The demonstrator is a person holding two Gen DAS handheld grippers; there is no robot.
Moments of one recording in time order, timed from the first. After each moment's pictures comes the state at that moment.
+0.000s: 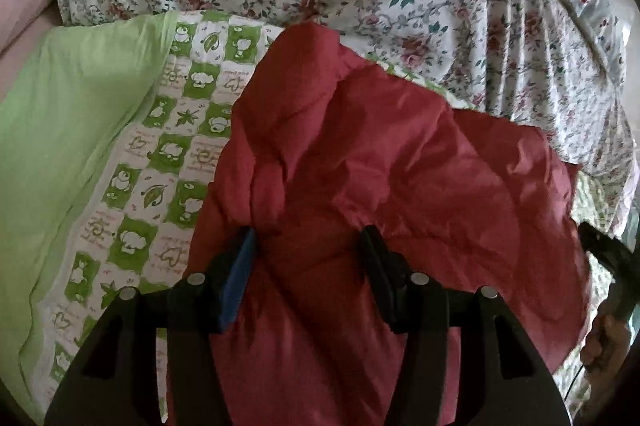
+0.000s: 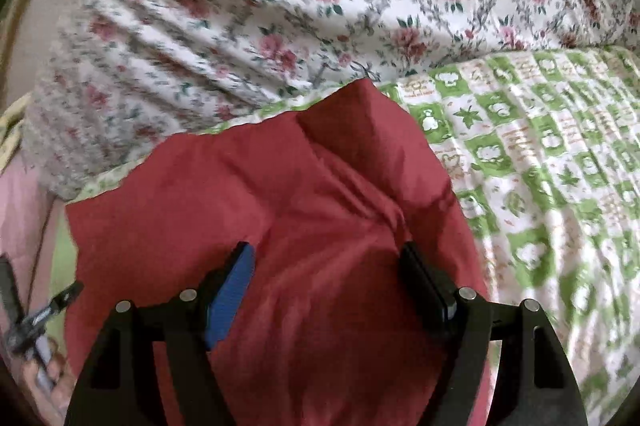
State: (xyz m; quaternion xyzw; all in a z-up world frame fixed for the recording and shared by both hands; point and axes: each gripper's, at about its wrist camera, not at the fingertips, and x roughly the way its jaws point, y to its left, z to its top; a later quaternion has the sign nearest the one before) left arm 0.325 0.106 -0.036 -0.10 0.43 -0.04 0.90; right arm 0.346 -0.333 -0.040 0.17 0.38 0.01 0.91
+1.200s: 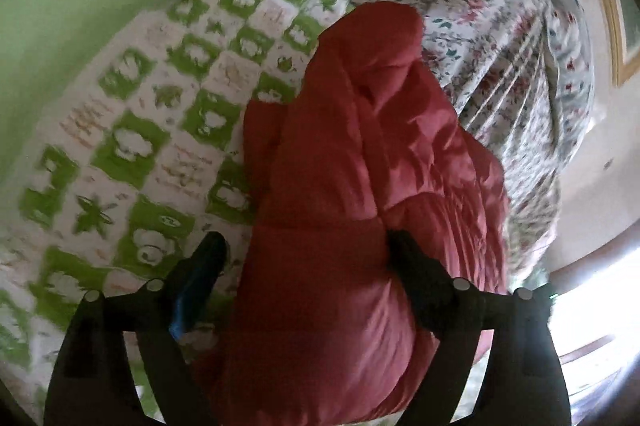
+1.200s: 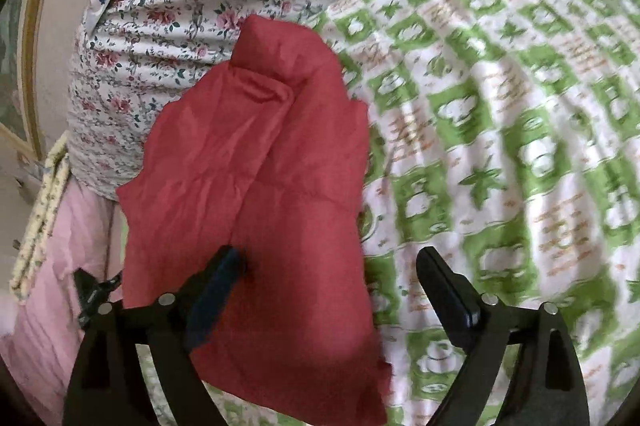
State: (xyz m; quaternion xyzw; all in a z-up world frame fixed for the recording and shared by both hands) left arm 0.308 0.189 -0.086 -0.32 0.46 -0.14 0.82; right arm 0.292 -0.411 -0.097 0.33 0.44 0.10 0.83
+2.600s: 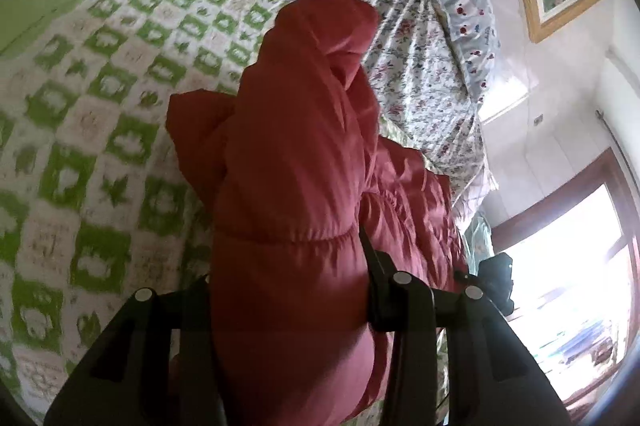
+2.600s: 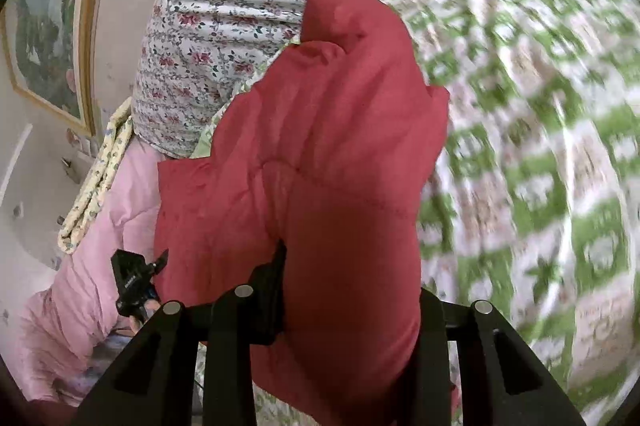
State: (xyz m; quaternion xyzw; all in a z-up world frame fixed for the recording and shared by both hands) left arm 0.164 0.149 -0.048 -0.31 0.43 -0.25 0.81; right arm 0.148 -0.382 -0.082 0.36 0.42 0.17 0.81
